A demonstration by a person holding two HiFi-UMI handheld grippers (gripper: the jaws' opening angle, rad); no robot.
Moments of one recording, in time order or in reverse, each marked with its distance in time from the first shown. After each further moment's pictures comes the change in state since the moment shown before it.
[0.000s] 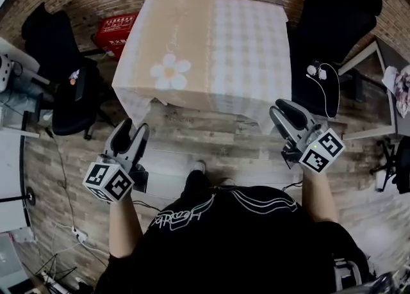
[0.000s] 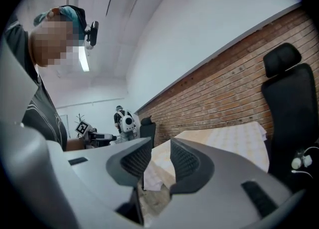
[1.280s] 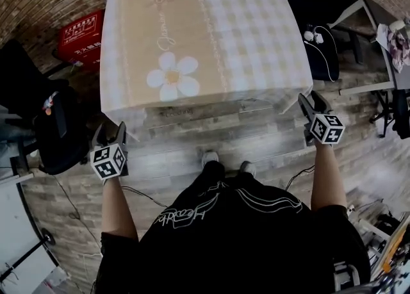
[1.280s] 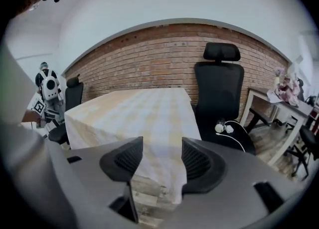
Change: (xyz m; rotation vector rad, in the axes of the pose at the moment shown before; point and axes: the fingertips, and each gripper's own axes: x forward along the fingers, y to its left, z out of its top) left arm 0.110 0.353 -0.127 0.273 0.396 0.243; right arm -0.022 -0.178 -0.194 0.067 0.357 -0.804
